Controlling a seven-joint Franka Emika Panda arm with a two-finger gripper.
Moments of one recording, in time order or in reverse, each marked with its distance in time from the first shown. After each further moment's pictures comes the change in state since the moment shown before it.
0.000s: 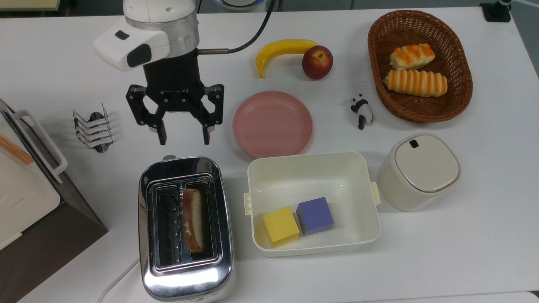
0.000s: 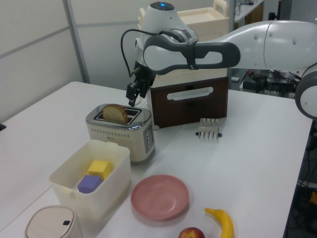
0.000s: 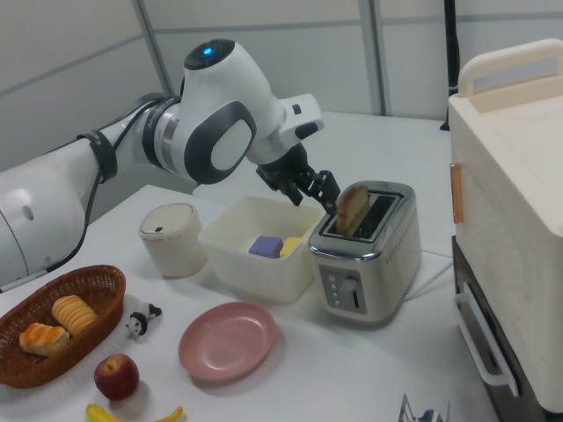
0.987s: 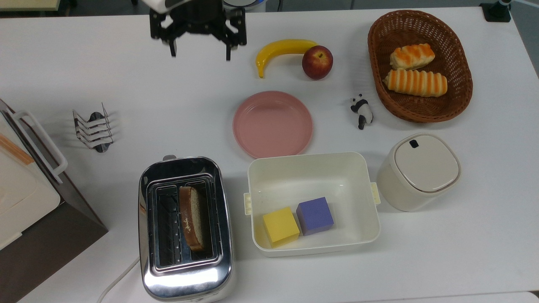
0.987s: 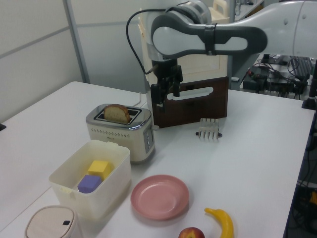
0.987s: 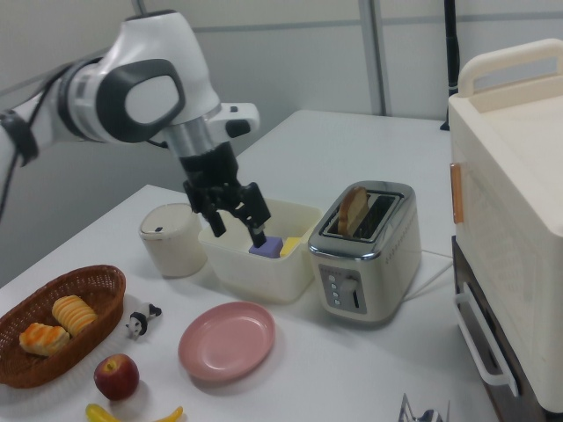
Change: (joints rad) arm 0.059 -0.209 0.009 -0.094 -0.129 -0.502 0.100
